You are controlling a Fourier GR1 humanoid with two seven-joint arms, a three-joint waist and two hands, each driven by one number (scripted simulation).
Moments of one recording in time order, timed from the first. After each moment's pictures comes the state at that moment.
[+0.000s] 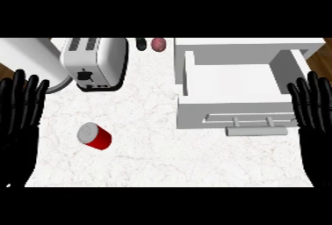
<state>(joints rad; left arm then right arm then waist) 0.00 0.11 0.00 -2.10 0.03 -0.02 -0.06 0.02 -0.07 0.01 -2.10 0.01 0.00 0.04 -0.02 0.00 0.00</state>
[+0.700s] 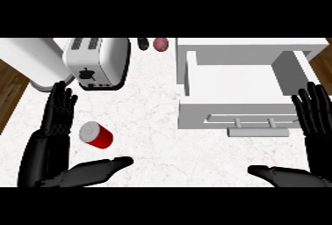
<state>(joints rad) 0.05 0.01 -0.19 -2.09 -0.27 0.25 0.31 0.08 -0.08 -0.04 -2.09 0.02 -0.01 0.18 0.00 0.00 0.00</state>
